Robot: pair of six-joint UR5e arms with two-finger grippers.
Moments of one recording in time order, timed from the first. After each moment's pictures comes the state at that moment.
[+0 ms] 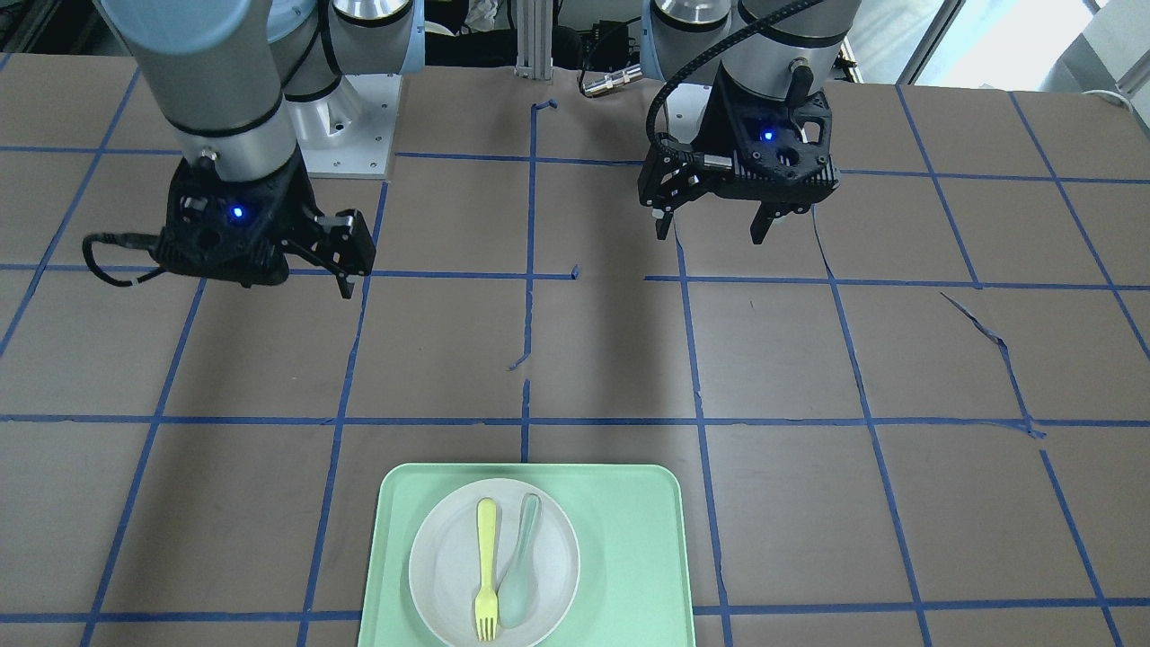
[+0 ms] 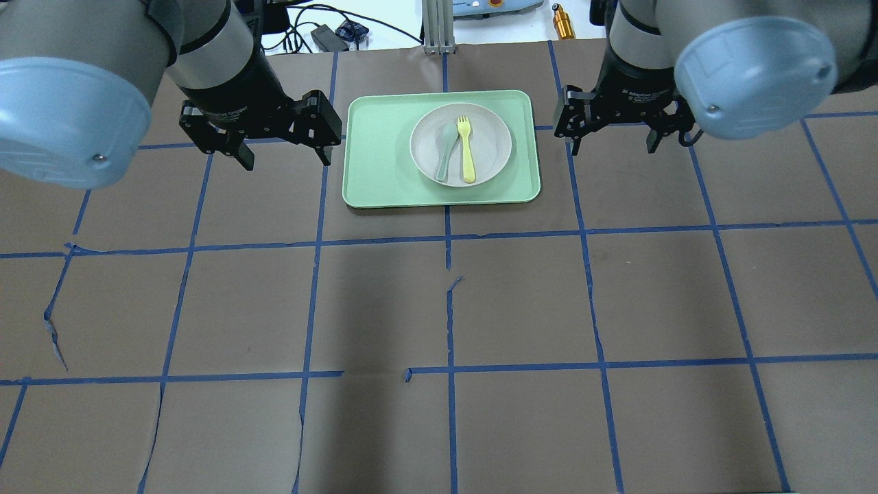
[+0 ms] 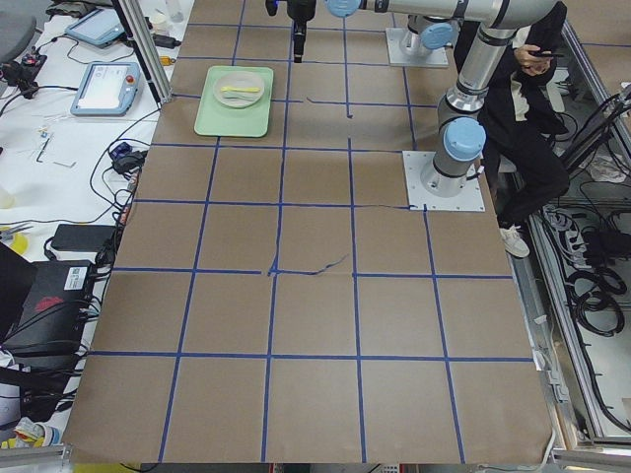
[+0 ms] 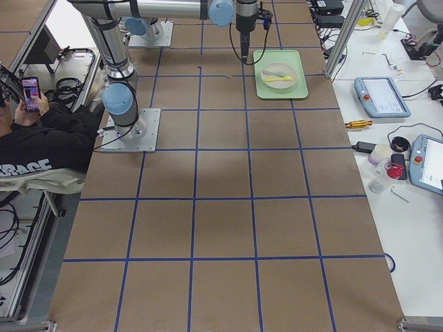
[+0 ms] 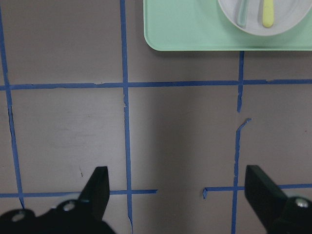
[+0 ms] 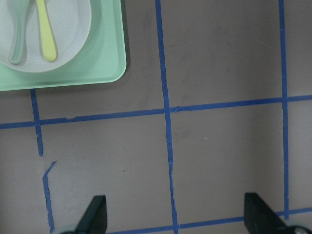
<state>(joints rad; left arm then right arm) -1.70 -1.58 -1.57 -1.48 1.55 -0.13 1.68 -1.41 1.53 -1.72 -1.66 0.17</state>
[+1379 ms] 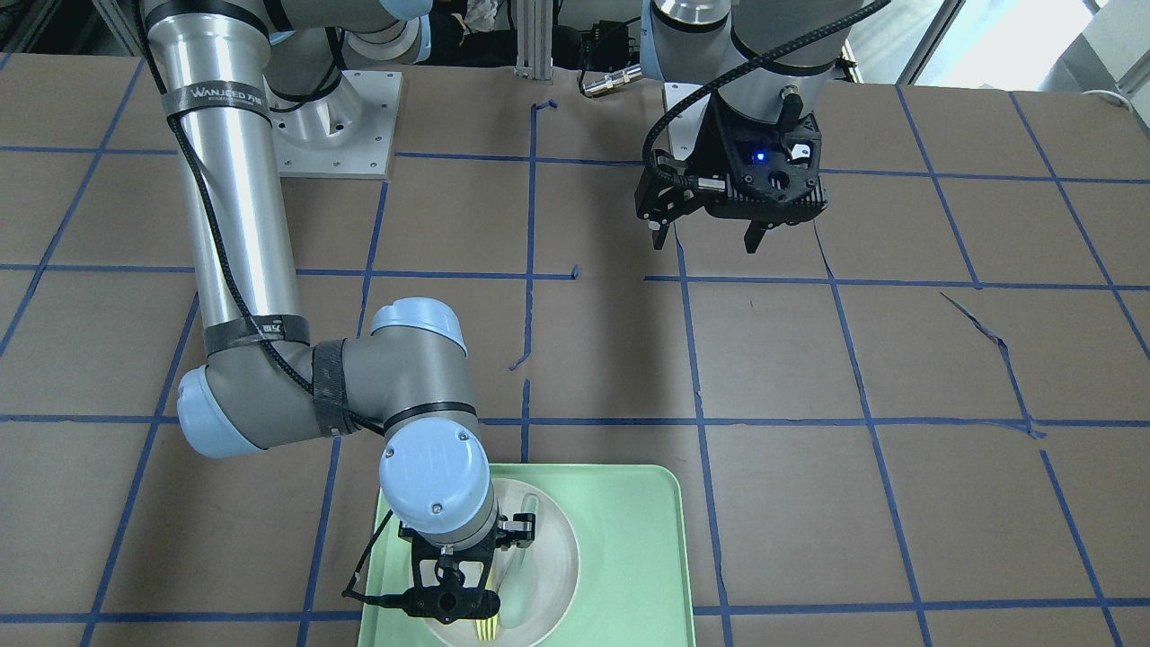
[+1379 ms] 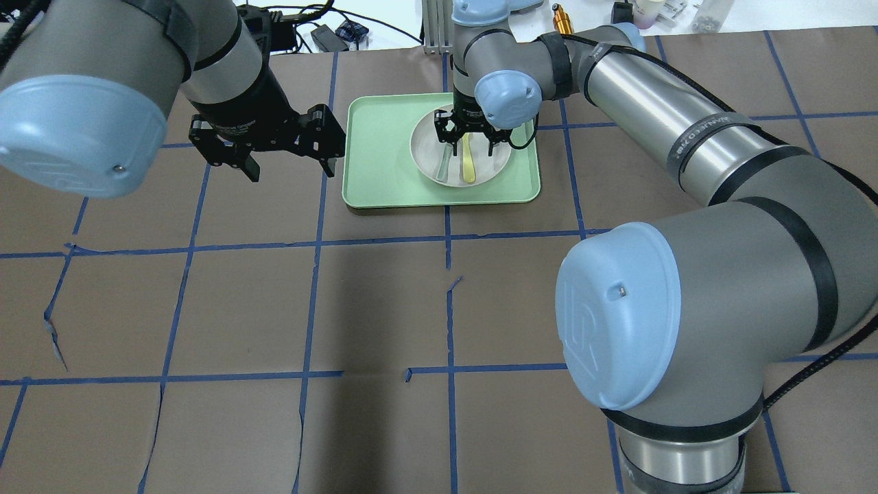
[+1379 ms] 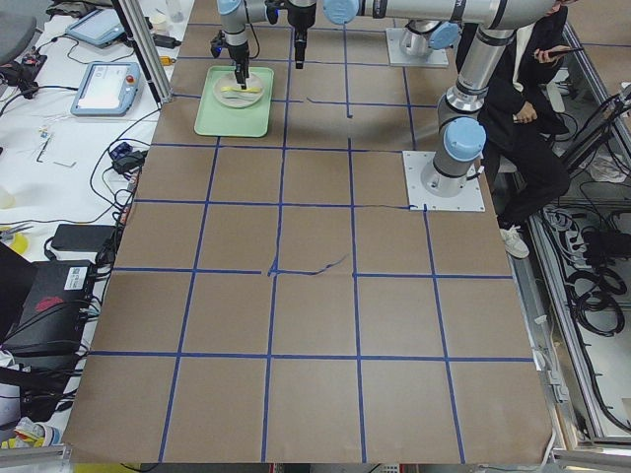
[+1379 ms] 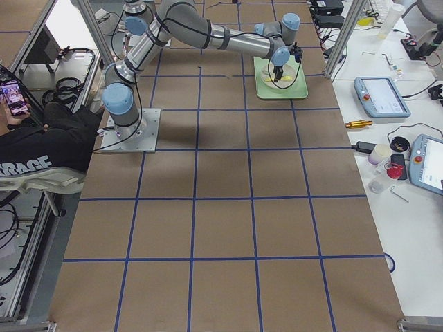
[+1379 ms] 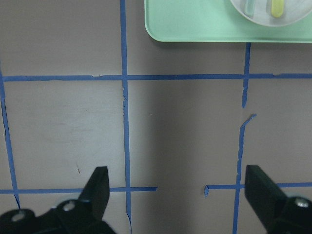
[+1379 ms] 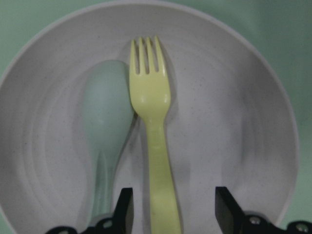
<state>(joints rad) -1.70 -1.59 -1.60 -1.46 1.55 -0.13 1.81 -0.75 1.14 -1.95 -1.54 0.28</state>
